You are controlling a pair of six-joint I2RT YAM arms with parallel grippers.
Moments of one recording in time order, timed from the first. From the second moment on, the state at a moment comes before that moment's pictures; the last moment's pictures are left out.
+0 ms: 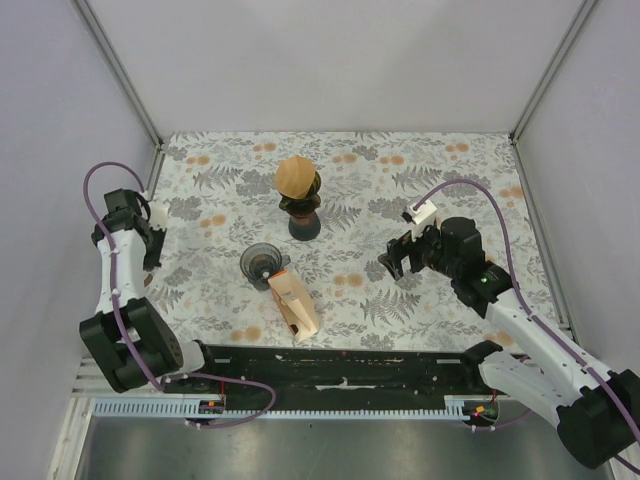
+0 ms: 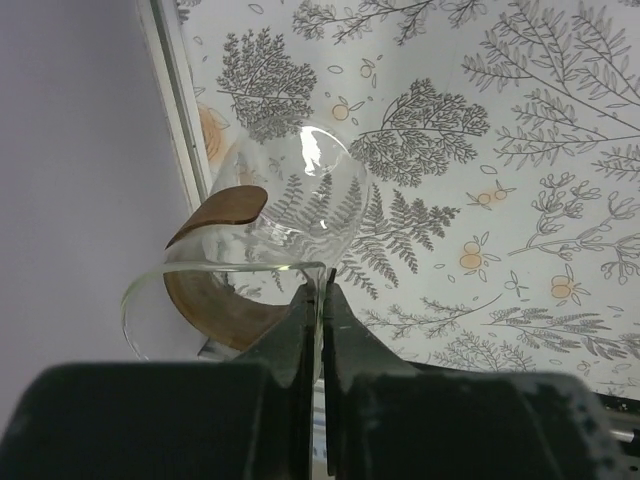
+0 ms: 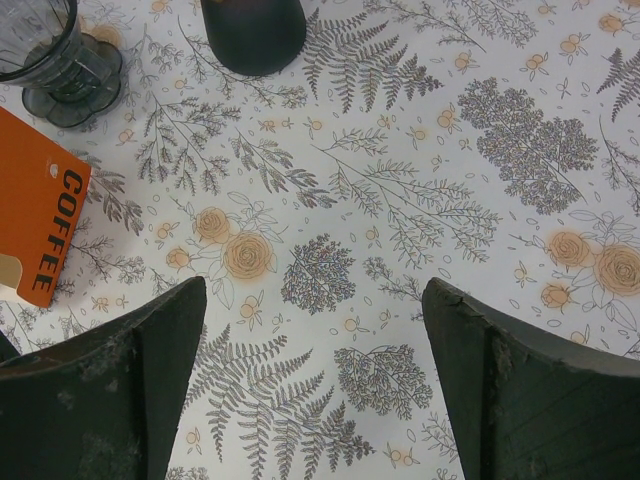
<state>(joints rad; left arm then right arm) 0.42 1.32 1.04 -0.87 -0.09 0.55 0.45 0.91 0.63 -0.16 -0.26 -0.07</state>
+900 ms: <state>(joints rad) -0.84 1.68 2.31 -1.30 -0.14 0.48 0.25 0.82 0.88 -0.44 -0.02 0.07</state>
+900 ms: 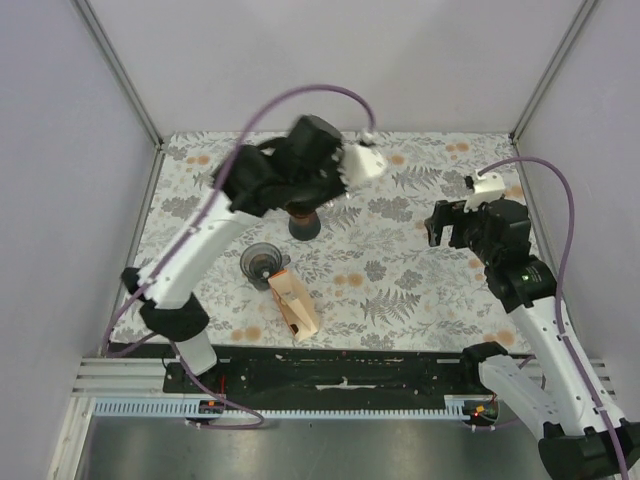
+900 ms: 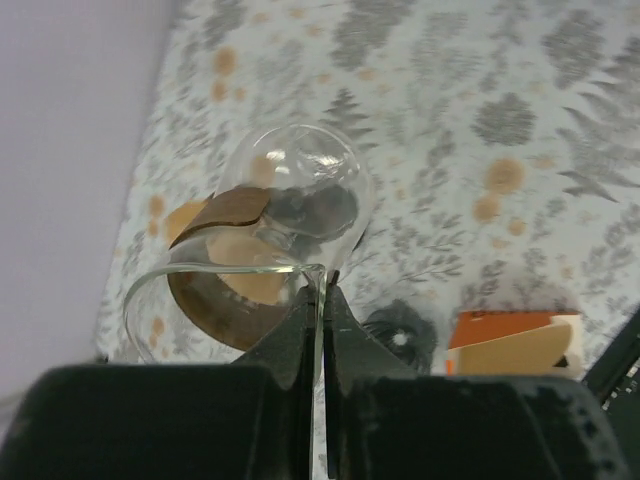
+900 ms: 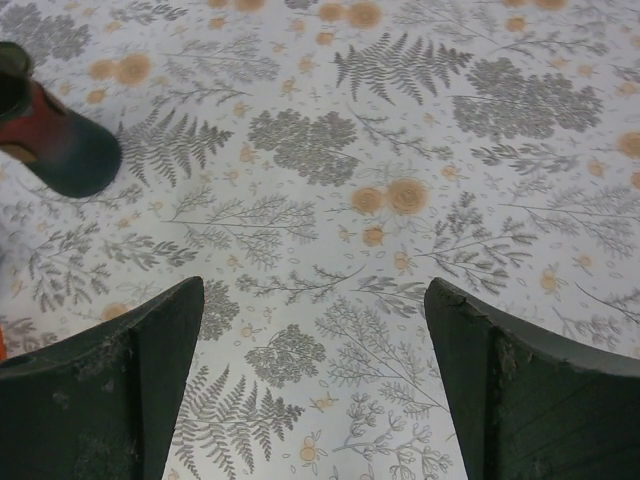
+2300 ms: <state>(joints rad) -0.97 1.76 1.81 -1.03 0.19 0.61 0.07 0.77 0.85 -0.51 -0.04 0.11</state>
